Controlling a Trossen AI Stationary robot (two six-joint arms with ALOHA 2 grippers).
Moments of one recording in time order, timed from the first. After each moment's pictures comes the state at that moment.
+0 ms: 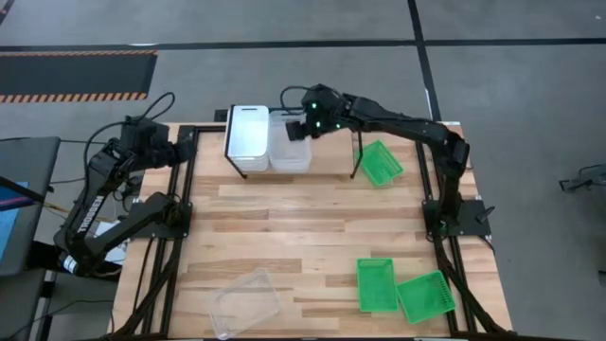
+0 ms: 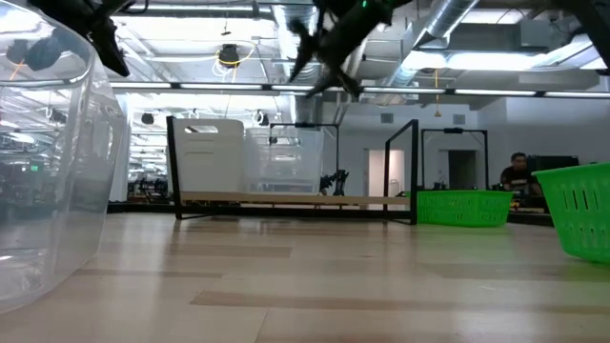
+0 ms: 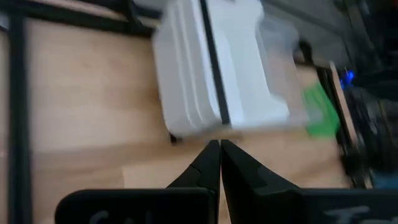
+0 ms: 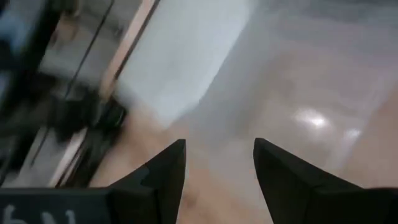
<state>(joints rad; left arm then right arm) 1.05 0.56 0.93 -1.09 0.26 -0.63 -0.38 1.89 1.85 -0.68 -0.11 0.75</state>
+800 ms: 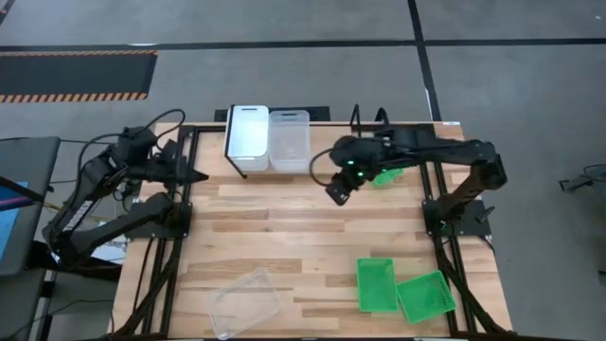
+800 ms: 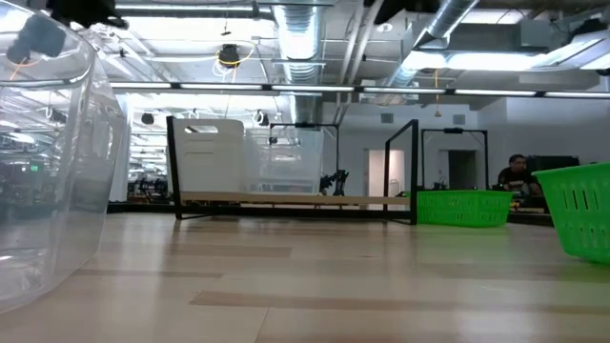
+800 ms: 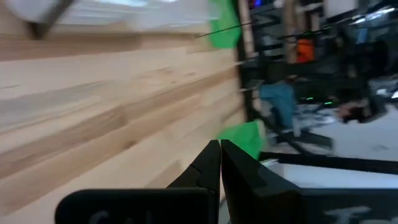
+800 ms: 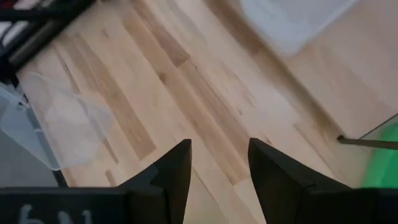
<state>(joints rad) 0.78 0.50 0.93 -1.04 0.57 -0.96 -0.01 1.61 1.85 -1.22 0.10 0.65</state>
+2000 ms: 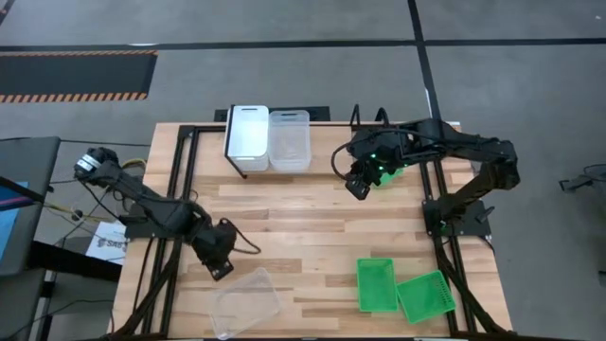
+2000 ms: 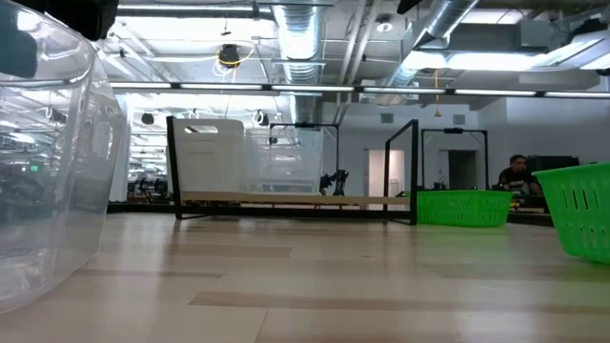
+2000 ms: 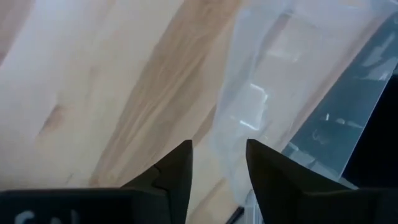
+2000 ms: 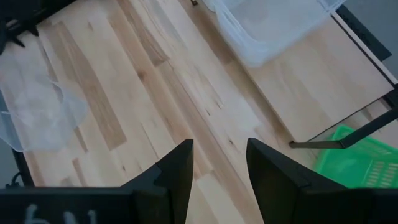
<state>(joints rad) -0.53 1.24 0.93 -0.91 0.19 -1.21 -0.01 1.51 1.85 -1.31 0.17 0.51</state>
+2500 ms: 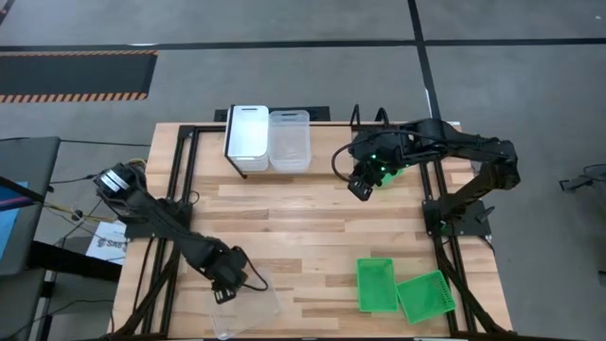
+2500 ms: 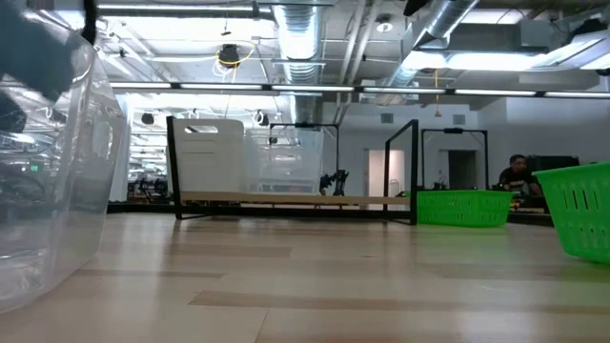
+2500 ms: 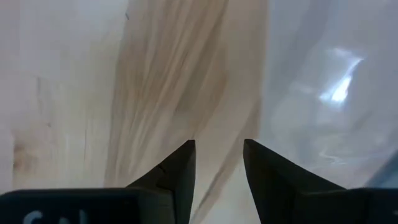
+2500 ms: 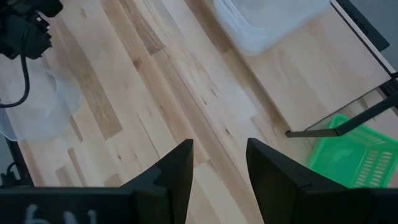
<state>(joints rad) -0.66 1.59 0.93 -0.81 0.17 -1.06 -0.01 1.51 1.85 -1.36 0.16 0.51</state>
